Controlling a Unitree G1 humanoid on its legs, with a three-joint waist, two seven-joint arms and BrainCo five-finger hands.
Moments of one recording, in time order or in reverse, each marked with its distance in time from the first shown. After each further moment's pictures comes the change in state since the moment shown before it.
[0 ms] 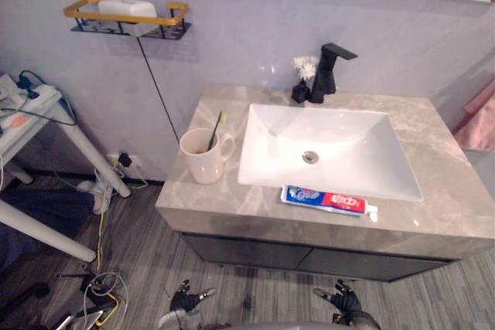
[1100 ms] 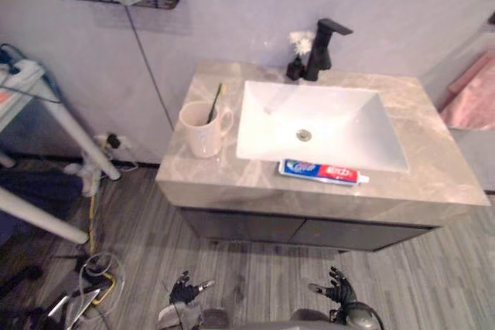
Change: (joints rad) left arm -0.032 0.000 -0.003 -0.025 -0.013 -0.002 0.001; right arm 0.027 -0.018 0.122 -0.120 -0.120 -0.004 0.004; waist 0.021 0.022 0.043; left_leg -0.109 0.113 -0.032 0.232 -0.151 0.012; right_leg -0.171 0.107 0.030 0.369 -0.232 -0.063
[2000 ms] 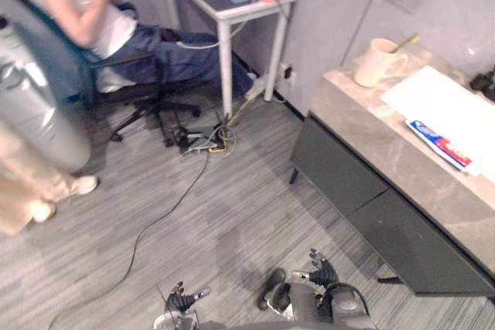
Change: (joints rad) left arm 0.039 0.028 -0.014 0.027 -0.024 0.012 0.020; right arm -0.064 0.004 0.122 -0.007 -0.009 -0.026 0.021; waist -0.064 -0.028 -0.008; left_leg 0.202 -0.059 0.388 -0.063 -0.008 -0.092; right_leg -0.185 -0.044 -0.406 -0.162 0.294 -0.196
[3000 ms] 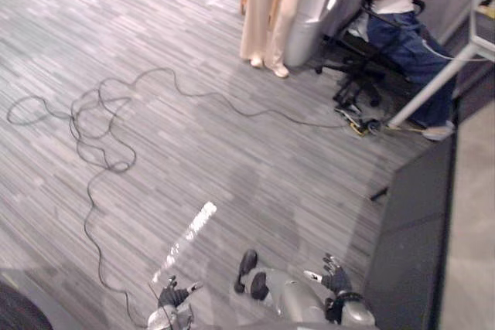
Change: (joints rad) left arm -0.025 -0.025 0.074 -0.035 -0.042 -0.021 0.001; right arm 0.071 0.028 -0.150 -0.087 0.063 -0.033 0.014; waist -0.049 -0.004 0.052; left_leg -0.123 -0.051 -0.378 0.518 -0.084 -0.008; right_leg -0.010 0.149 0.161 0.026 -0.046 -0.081
